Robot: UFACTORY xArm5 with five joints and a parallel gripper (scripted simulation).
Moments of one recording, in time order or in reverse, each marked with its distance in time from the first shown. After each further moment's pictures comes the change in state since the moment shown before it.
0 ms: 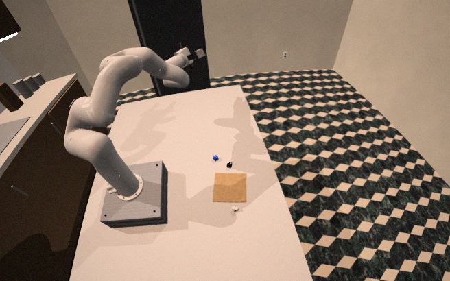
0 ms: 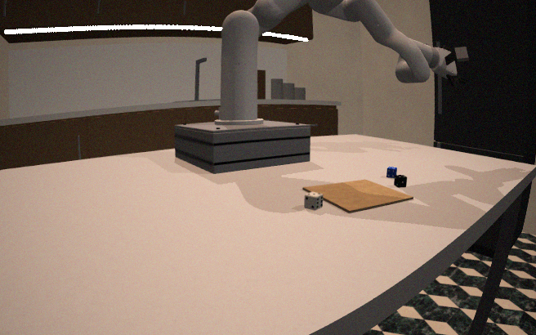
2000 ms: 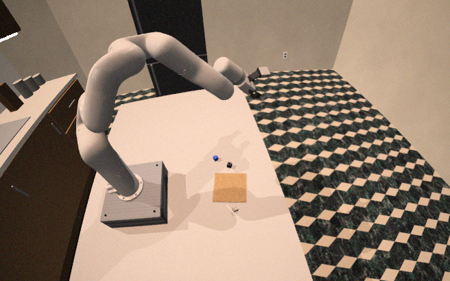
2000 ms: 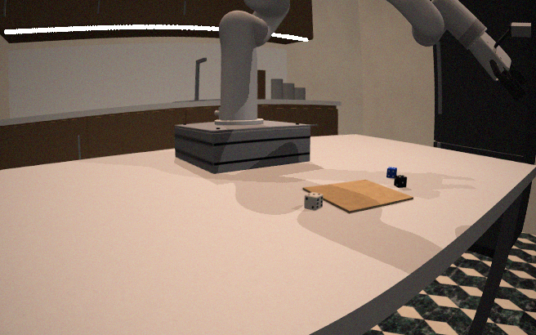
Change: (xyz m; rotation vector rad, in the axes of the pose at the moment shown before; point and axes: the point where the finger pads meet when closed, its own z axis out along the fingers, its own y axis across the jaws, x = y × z) arm 0.340 0.255 -0.189 -0.824 0.041 -0.324
